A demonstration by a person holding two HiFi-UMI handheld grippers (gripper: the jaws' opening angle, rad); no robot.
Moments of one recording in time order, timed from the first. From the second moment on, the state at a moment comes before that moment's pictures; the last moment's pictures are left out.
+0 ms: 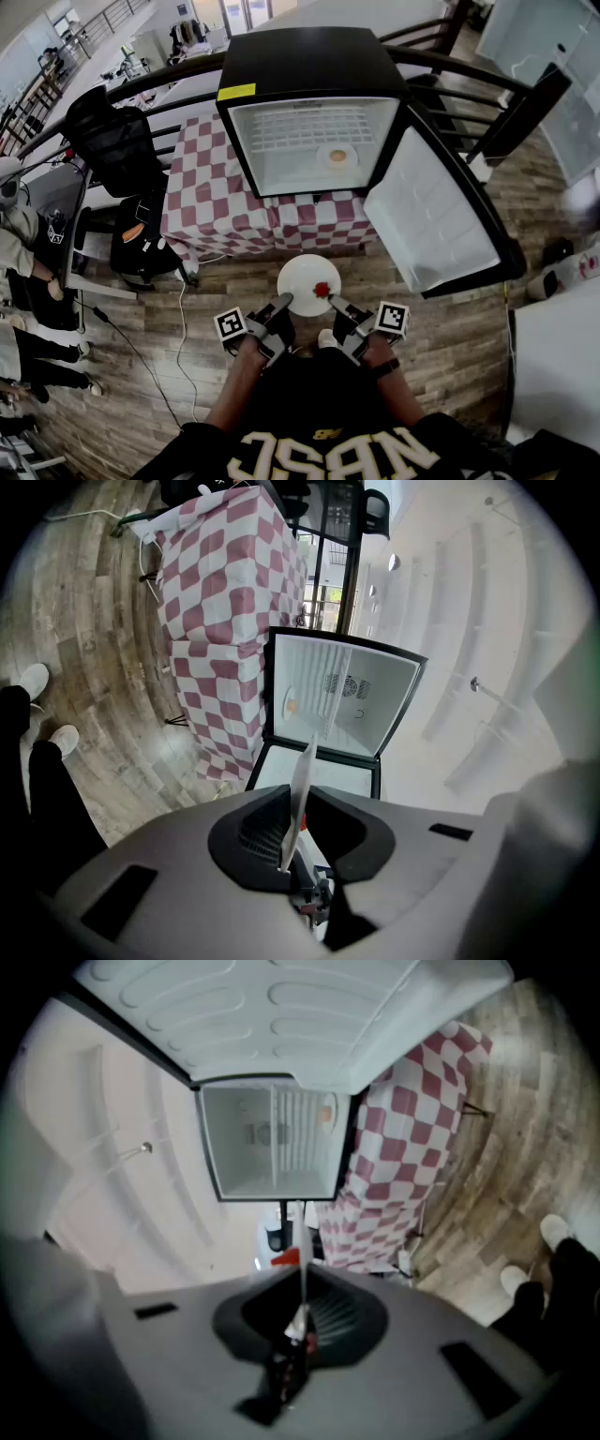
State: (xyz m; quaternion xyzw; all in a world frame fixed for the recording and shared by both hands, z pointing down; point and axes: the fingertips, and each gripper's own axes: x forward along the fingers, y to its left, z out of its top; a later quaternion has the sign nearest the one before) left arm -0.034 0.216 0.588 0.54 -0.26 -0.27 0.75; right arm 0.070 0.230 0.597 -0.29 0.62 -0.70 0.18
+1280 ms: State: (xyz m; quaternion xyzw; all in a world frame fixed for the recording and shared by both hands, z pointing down) left arm -0.002 0.172 0.607 0.53 -0.28 -0.27 0.76; right arm 0.104 0.174 0.605 -0.28 0.63 -0.70 0.18
